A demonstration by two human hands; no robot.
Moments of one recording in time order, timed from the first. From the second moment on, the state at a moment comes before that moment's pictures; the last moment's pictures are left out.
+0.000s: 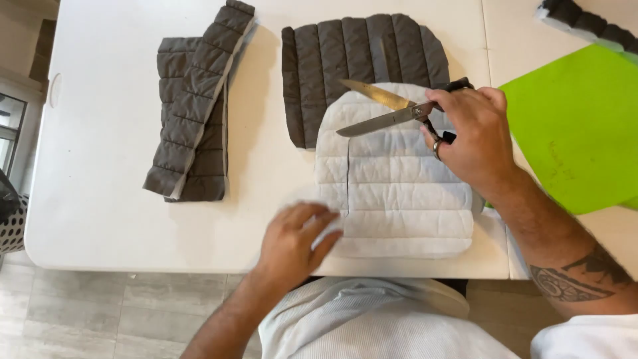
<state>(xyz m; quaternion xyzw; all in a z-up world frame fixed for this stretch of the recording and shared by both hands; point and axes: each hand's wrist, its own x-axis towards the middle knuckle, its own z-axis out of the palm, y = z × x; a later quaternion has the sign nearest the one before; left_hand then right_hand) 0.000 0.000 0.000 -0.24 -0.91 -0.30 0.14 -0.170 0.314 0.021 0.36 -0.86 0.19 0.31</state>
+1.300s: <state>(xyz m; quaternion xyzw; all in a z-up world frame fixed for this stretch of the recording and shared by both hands) -0.142 0.006 -0.002 -0.40 -0.90 -0.07 -0.15 -0.079 0.334 0.003 0.50 -0.86 0.06 -0.11</state>
